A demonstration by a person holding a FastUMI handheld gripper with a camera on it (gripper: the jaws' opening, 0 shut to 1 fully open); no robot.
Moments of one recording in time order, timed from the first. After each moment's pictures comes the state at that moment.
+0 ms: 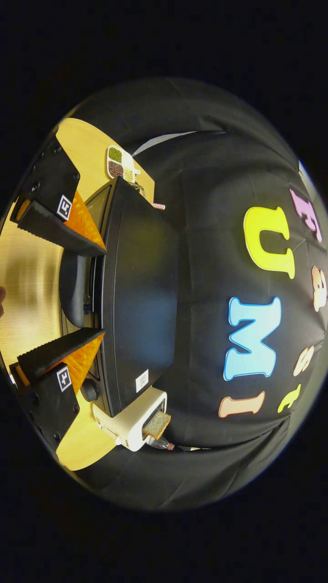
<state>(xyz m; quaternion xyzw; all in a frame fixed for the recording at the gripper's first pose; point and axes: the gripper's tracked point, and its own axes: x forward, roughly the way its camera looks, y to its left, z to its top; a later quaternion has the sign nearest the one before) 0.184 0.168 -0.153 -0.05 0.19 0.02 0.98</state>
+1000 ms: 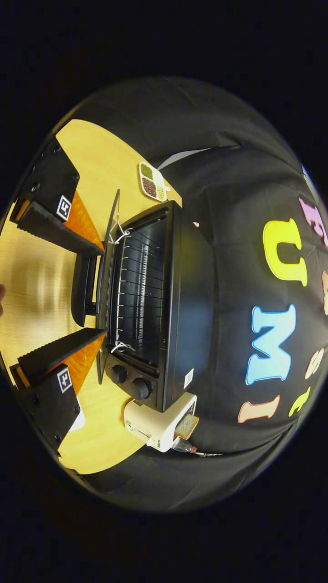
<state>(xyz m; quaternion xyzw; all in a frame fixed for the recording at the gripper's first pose) 0.091 0.162 -0.209 -0.08 0.28 0.06 0.96</state>
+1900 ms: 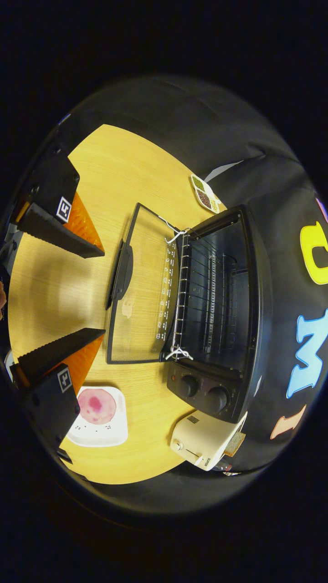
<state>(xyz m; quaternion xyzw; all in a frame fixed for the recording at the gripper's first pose) 0.024 0.109 -0.272 -0.06 0.41 0.11 0.90</state>
